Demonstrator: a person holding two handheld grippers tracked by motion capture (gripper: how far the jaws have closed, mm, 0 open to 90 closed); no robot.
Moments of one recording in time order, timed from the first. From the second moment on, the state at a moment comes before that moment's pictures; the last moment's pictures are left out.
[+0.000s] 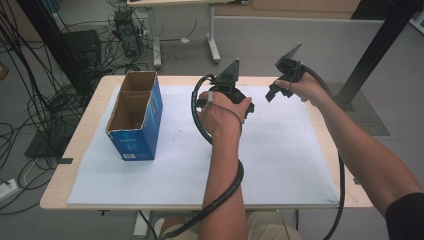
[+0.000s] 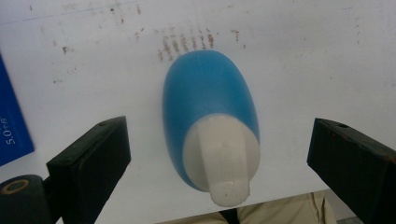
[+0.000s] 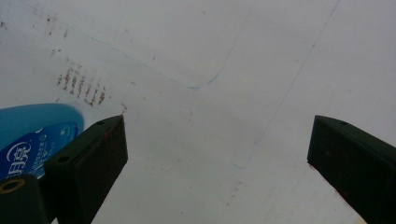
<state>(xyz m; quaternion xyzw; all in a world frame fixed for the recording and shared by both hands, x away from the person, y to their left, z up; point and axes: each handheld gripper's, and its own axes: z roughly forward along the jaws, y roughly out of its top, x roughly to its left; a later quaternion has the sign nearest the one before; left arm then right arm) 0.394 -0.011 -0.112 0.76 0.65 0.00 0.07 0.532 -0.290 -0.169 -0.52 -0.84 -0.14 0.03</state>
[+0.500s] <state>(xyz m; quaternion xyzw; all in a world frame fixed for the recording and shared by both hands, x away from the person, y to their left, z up) 0.396 -0.013 -0.128 0.76 0.65 0.00 0.07 0.533 -0.290 -0.172 -0.52 -0.84 -0.14 0.03</state>
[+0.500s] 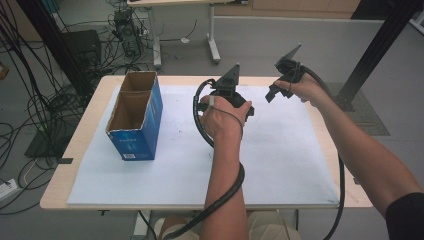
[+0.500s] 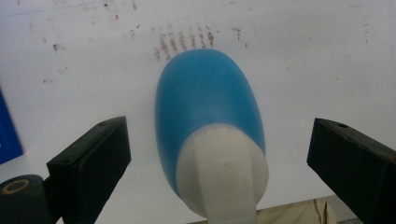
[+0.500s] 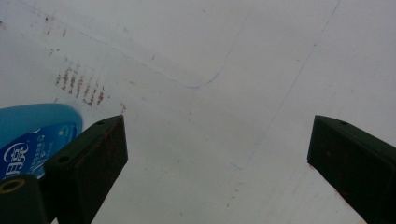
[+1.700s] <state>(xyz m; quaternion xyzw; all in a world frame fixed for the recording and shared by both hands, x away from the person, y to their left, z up) 0.392 -0.020 -0.149 0.75 0.66 0.01 0.07 0.533 -0.287 -0.173 -0.52 -0.84 -0.14 0.03</state>
